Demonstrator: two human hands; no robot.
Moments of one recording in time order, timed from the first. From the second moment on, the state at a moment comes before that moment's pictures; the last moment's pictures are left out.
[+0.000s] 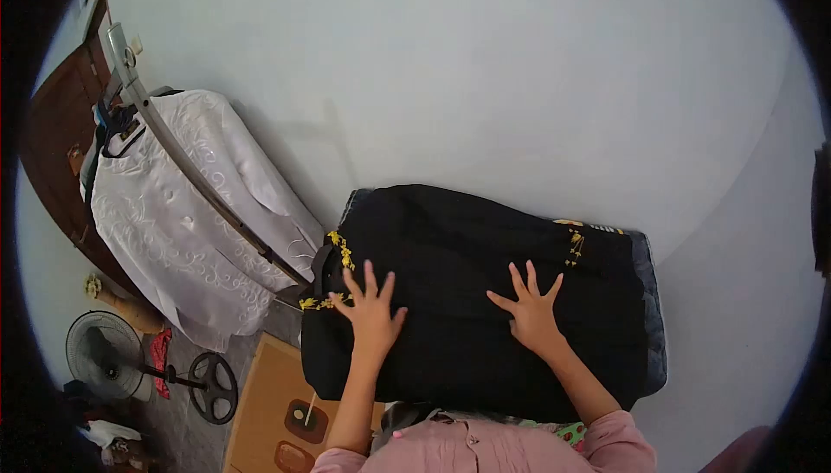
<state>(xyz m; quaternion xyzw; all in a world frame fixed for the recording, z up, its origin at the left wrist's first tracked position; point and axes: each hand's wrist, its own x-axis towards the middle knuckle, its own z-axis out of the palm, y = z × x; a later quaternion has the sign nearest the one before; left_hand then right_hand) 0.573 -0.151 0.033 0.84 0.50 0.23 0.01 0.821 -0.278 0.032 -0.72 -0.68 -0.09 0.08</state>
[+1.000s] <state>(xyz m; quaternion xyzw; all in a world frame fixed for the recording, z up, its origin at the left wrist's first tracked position) 0.679 -0.138 0.023 0.94 0.18 0.30 0.03 0.841 -0.251 0.043 -0.65 -0.70 -0.19 0.23</state>
